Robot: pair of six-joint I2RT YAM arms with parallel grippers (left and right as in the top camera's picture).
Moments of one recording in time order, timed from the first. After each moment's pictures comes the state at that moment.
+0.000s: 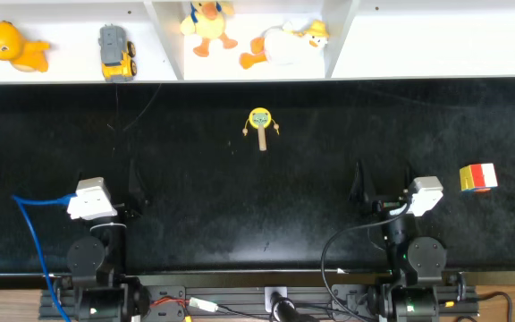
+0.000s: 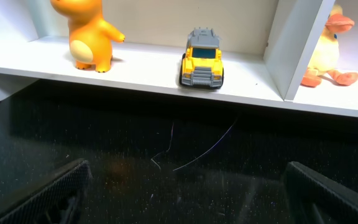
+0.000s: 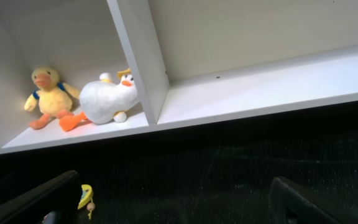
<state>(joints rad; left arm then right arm) 0.06 0.02 0.01 -0.08 -0.10 -0.08 0.03 0.01 0.02 -0.01 -0.09 0.25</state>
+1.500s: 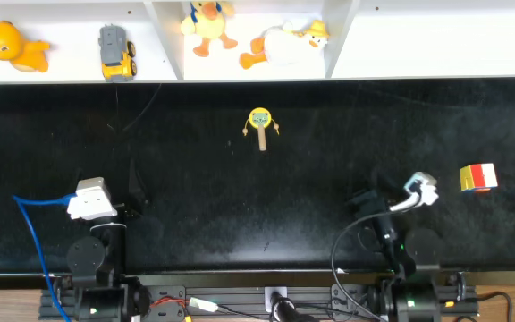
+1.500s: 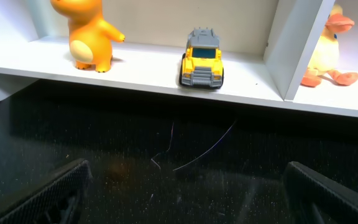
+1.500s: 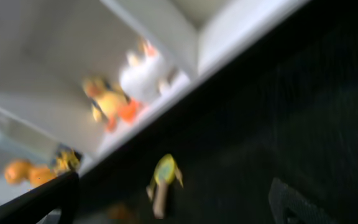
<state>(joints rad) 0.06 0.02 0.01 -0.08 -0.10 -0.08 0.03 0.14 0.05 -0.08 -0.29 0.77</state>
